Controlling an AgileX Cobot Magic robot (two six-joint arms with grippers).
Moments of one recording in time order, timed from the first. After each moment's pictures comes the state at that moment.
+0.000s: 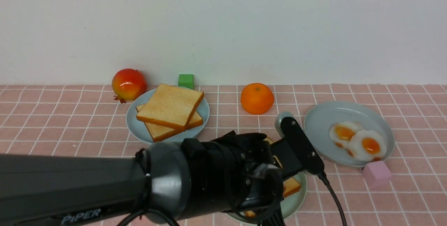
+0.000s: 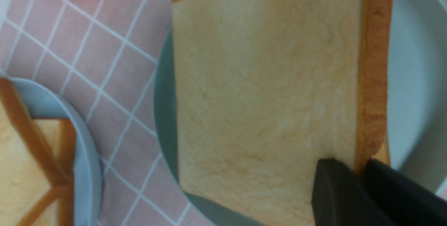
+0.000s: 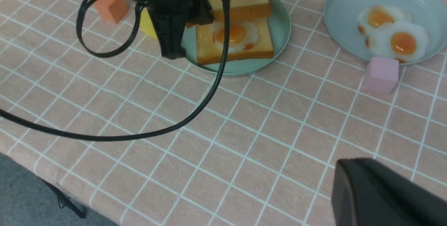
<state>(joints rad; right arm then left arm) 0.28 0.29 -0.81 0.23 1.22 -0.24 -1.00 1.83 -1.24 0.60 0.58 -0.35</state>
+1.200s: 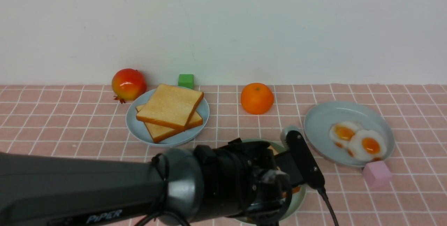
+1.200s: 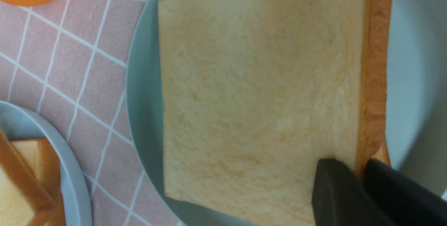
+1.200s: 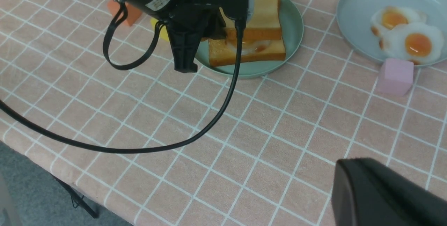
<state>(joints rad) 0.28 0.29 -0.81 0.26 1.22 -0.24 -1.00 1.88 -1.24 0.61 0.57 -0.28</state>
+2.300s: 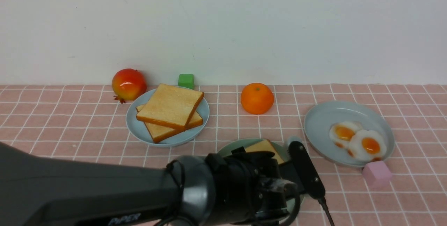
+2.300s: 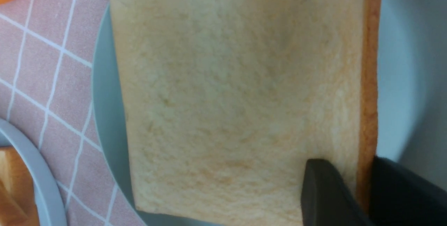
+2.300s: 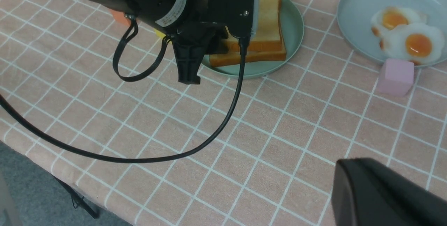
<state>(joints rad) 0.28 0.29 -0.81 0.26 1.22 -0.24 -1.00 1.92 -1.24 0.60 0.55 -0.27</state>
